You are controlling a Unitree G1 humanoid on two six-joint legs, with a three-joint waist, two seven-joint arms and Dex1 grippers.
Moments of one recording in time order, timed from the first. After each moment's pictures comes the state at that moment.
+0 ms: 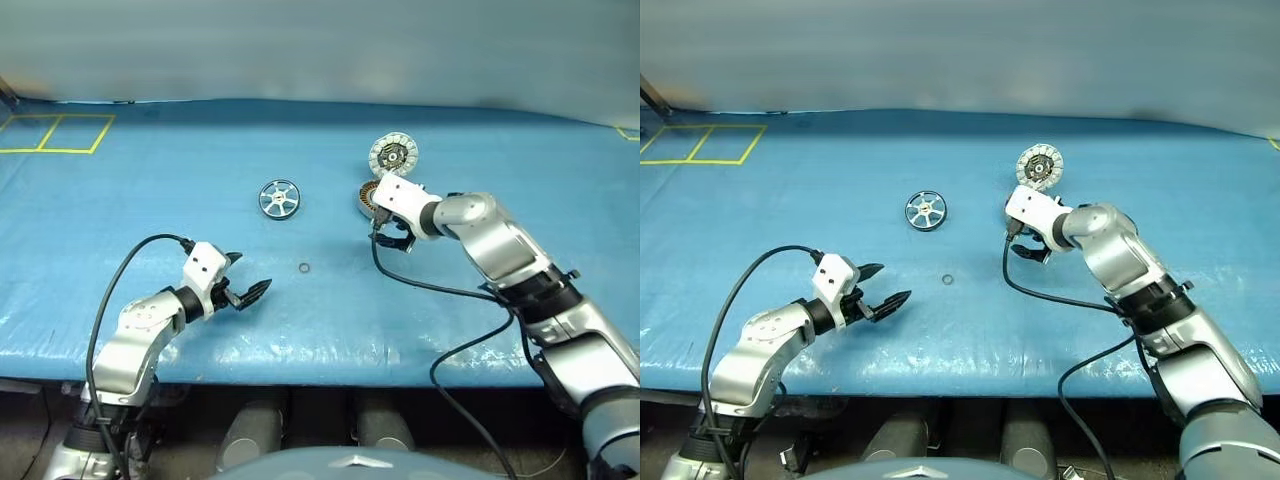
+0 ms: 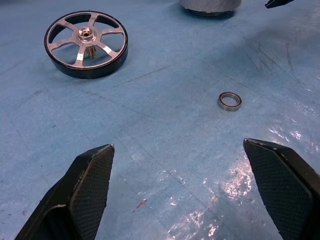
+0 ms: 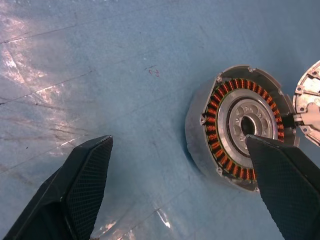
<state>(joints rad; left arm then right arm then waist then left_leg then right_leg) -0.03 0.49 -0.02 -0.20 -0.25 0.39 -0.67 -0.81 -0.65 0.49 0.19 -0.07 0.63 0.78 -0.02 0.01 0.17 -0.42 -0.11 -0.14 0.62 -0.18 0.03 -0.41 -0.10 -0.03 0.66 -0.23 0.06</state>
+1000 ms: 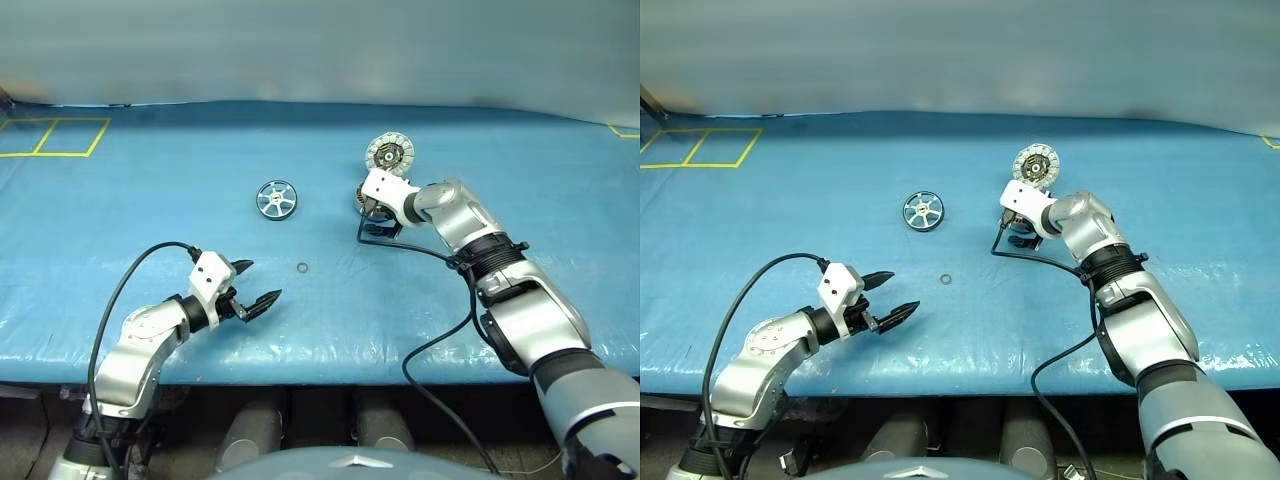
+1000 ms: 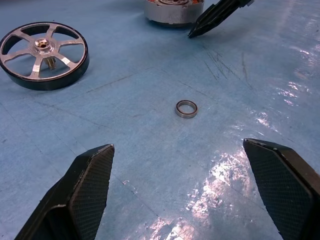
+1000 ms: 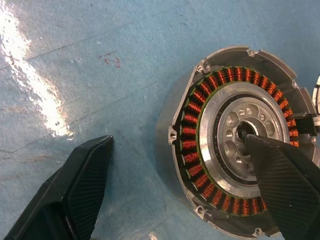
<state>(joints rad) 0.02 0.49 -0.05 -0.24 -0.27 0.35 -0.72 -0.97 -0.45 0.42 0.78 -0.22 0.34 0.80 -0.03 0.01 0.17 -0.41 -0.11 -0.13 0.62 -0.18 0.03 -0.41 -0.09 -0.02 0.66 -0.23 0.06</state>
